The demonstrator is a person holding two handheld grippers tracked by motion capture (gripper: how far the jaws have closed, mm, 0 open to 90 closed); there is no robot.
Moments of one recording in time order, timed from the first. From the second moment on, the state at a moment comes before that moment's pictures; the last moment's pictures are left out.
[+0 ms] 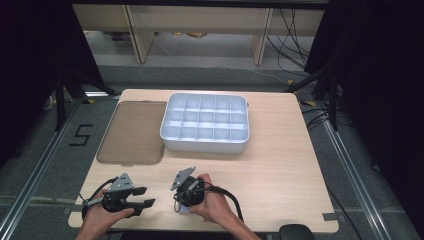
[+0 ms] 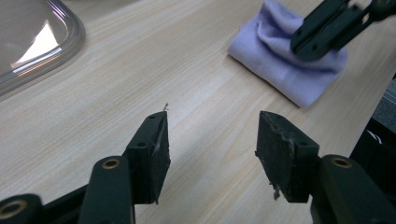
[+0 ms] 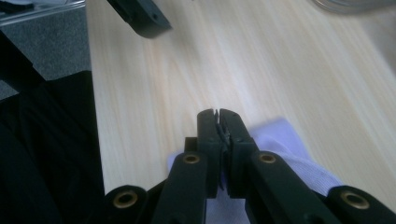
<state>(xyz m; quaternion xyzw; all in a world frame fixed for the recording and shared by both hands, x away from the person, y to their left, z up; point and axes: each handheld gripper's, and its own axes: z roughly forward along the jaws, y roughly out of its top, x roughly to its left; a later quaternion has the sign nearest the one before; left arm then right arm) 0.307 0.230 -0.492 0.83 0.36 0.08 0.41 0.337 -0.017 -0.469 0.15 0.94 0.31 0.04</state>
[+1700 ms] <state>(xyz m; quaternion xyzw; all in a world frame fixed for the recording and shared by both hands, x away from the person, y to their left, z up) 0.348 0.138 -0.509 0.88 0.27 0.06 0.38 0.340 -0.079 -0.480 0.20 0.93 0.30 0.04</state>
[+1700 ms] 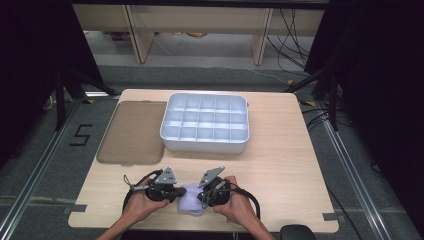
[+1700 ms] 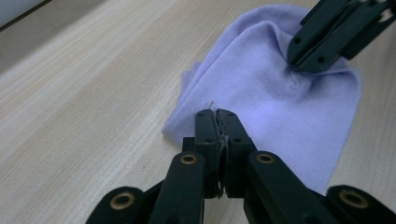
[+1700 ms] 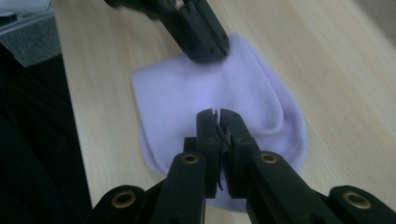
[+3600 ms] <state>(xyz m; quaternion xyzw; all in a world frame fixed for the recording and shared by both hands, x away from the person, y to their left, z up) 0.315 0.155 -0.506 0.88 0.27 0.05 0.38 0.339 -0.078 -0.475 0.20 0.92 0.32 0.06</state>
